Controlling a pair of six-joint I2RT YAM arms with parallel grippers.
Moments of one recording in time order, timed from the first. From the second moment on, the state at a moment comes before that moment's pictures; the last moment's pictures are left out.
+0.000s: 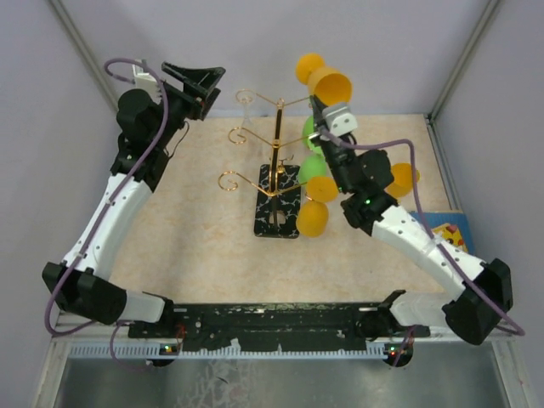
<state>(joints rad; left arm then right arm) -0.30 1.38 1.50 0.05 0.14 -1.12 0.65 1.20 1.10 0.63 0.22 -0.43</state>
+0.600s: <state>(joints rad) -0.25 1.26 1.30 0.27 0.20 -1.45 0.99 1.52 1.00 1.26 0.31 -0.75</state>
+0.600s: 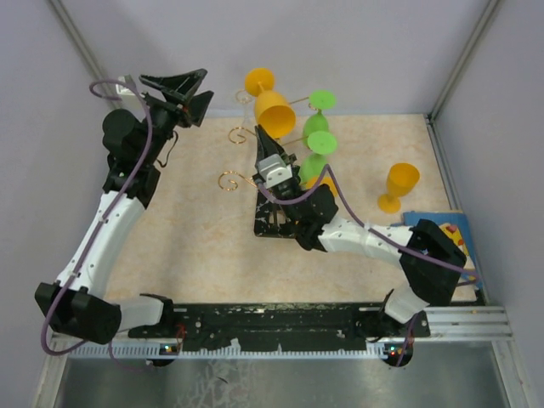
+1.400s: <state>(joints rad) -0.25 1.20 1.15 0.33 0.34 -1.54 1.06 1.62 1.08 1.34 0.21 -0.79</state>
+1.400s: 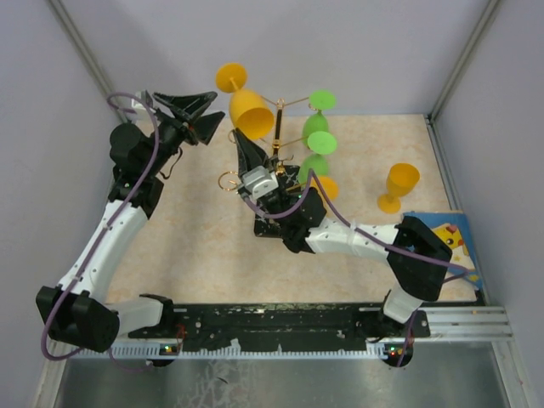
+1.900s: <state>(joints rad) -0.25 1.22 1.13 0.36 0.35 -1.57 1.13 1.65 1.09 1.35 0.21 -0.82</state>
